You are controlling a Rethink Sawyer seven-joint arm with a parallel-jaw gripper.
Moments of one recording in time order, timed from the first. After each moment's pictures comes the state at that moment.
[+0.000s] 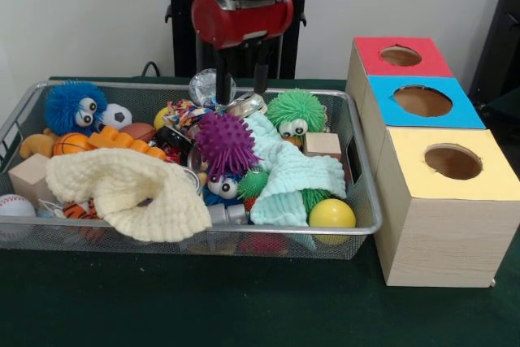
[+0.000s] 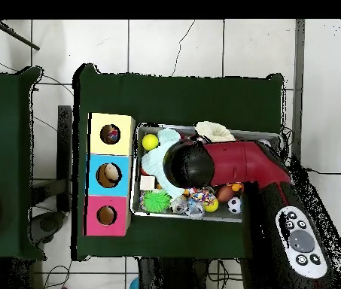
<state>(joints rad) -0.51 -0.82 0.36 1.68 -0.42 0.67 1.13</state>
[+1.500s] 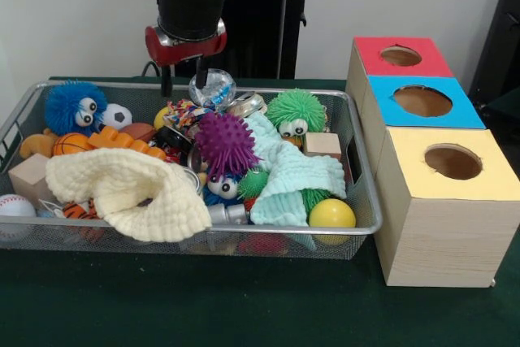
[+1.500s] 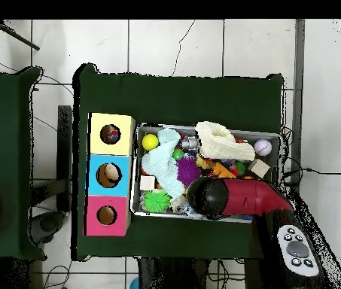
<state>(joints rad) -0.46 -0.66 0.07 1.75 -0.43 0.66 1.14</state>
